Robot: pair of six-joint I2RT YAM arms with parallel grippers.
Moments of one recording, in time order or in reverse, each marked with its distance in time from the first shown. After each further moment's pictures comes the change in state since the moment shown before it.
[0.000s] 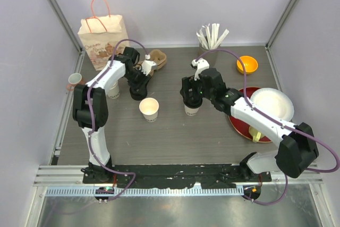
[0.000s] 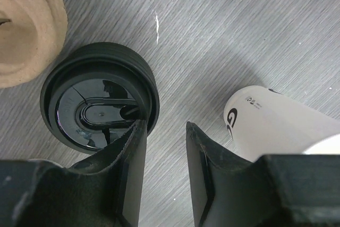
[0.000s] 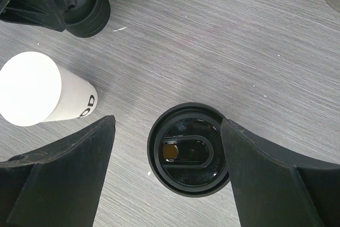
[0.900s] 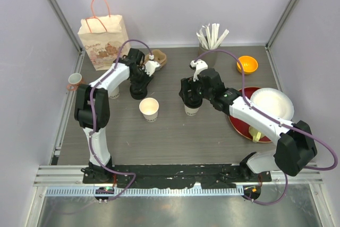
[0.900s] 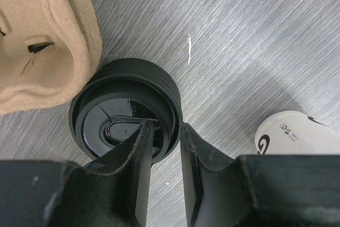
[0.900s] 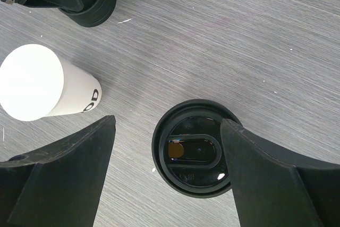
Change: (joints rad) left arm -0.045 0.002 -0.054 0.148 -0.145 0.006; right arm 0.000 0.021 0.000 -0.011 -0.032 0.013
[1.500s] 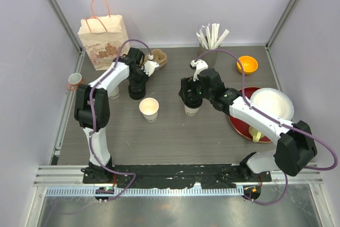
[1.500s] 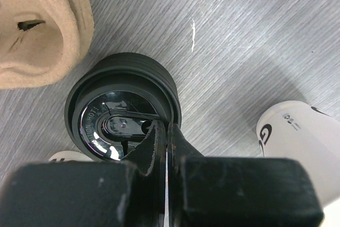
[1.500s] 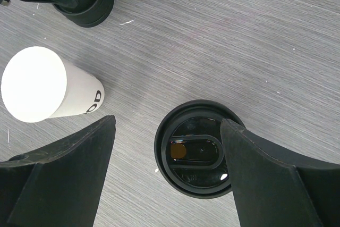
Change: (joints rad) left arm -0.001 0.000 0.011 -0.037 -0.037 0.000; right arm 0.000 0.000 0.000 0.004 -0.003 0.015
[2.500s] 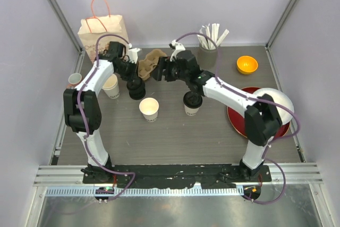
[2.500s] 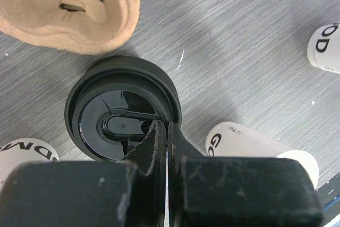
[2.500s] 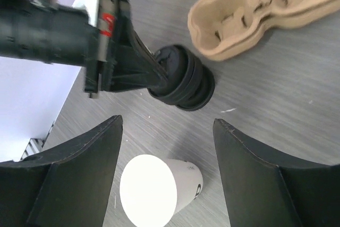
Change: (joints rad) left arm 0.158 -0.080 0.007 0.034 0.260 -0.319; right arm 0.048 0.374 0.414 0.175 -0.129 0.266
